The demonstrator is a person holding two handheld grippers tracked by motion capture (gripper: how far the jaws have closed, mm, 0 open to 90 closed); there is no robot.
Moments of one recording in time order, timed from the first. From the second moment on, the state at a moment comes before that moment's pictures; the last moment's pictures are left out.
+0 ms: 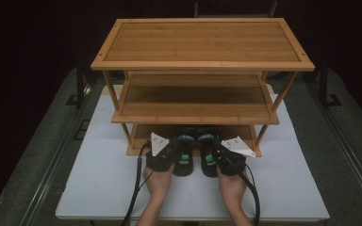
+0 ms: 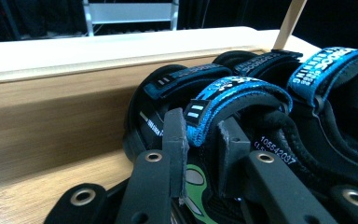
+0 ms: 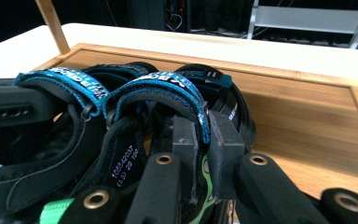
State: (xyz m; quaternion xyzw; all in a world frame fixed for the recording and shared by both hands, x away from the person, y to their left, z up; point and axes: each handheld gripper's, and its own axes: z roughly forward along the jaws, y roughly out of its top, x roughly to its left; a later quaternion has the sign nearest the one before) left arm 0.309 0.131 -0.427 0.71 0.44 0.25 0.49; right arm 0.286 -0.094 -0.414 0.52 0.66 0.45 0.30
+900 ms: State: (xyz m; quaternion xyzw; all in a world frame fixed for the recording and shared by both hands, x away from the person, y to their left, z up) left arm 0.294 0.149 -0.413 0.73 0.40 0.25 0.48; right arm 0.270 -0.111 -0.409 0.48 0.69 0.44 0.31
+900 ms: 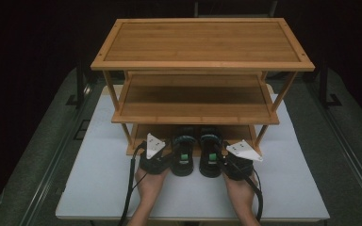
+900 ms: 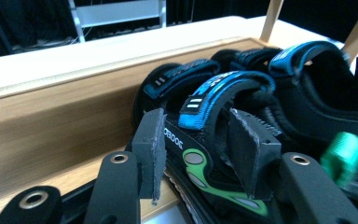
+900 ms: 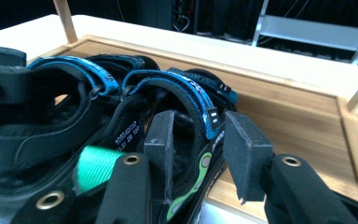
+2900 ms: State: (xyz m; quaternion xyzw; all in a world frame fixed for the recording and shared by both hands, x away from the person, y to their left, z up) left arm 0.253 0.137 -0.445 0.81 0.37 0.21 0.41; right arm 0.235 -0.107 -0.446 0.44 0.79 0.37 0.23
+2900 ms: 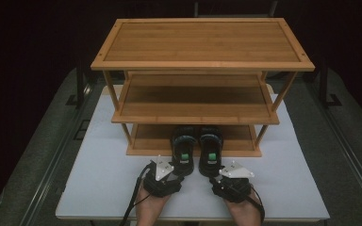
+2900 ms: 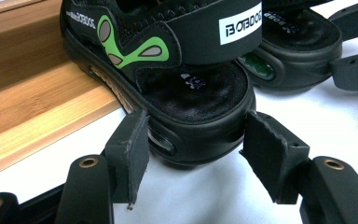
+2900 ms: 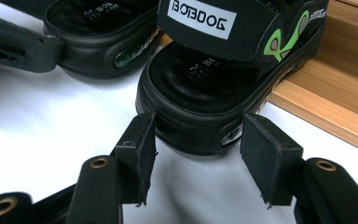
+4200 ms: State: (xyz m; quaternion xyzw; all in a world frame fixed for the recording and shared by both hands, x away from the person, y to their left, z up) left arm 0.282 0.121 -0.436 0.80 0.36 0.25 0.40; right arm 0.261 -0.095 -0.432 0.45 0.76 0.40 0.25
